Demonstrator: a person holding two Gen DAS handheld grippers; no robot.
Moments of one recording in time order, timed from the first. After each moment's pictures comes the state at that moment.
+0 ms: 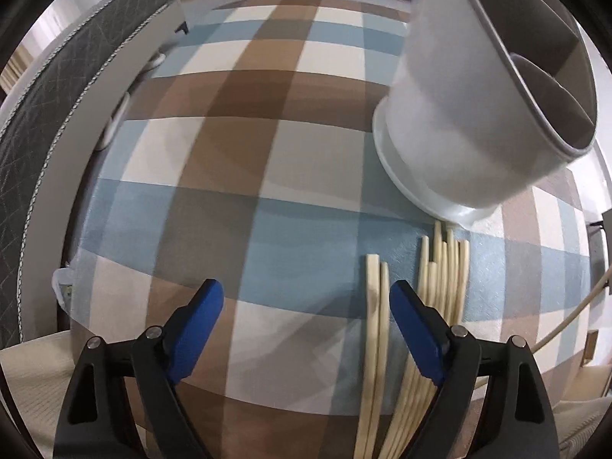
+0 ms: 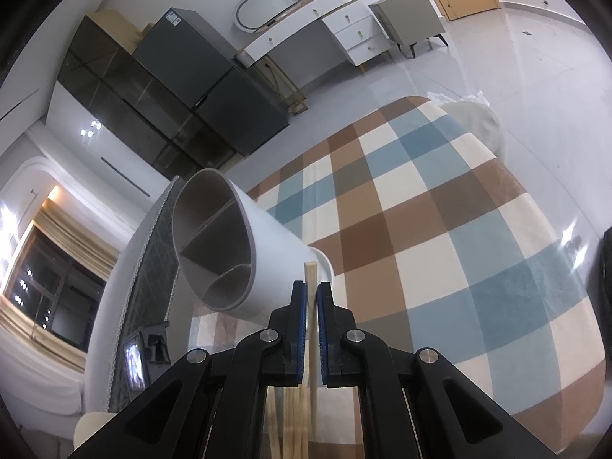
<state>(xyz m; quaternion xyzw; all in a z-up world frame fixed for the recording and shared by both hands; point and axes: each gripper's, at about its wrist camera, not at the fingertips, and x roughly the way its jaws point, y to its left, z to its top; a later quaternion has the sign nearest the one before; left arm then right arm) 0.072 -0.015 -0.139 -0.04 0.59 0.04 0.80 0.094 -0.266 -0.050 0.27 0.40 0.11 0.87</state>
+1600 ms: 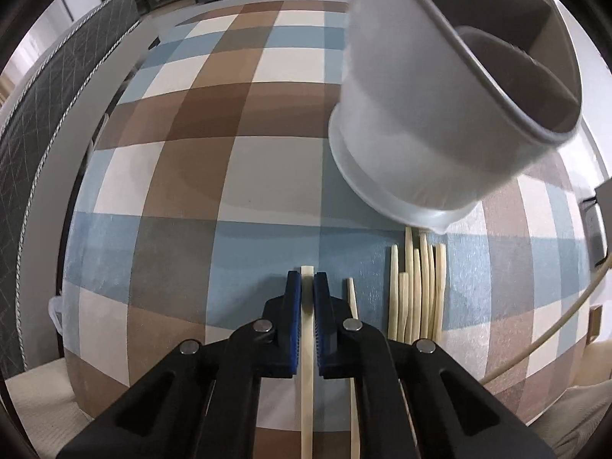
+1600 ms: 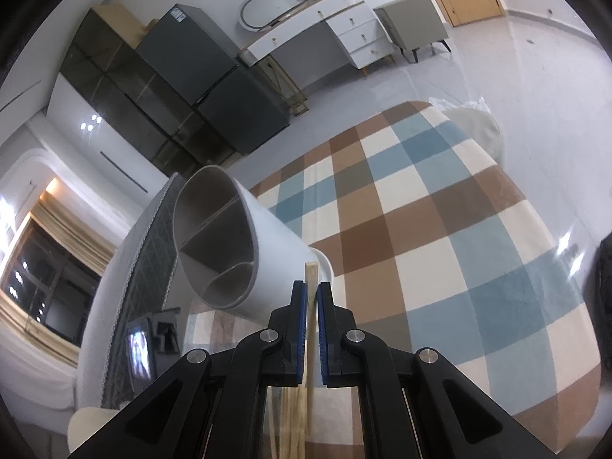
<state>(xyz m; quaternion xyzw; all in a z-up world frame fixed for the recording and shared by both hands) 0.092 -0.030 -0.140 -0.02 0.59 -0.01 0.81 0.092 -0.259 -0.046 0.25 0.40 0.11 0.88</state>
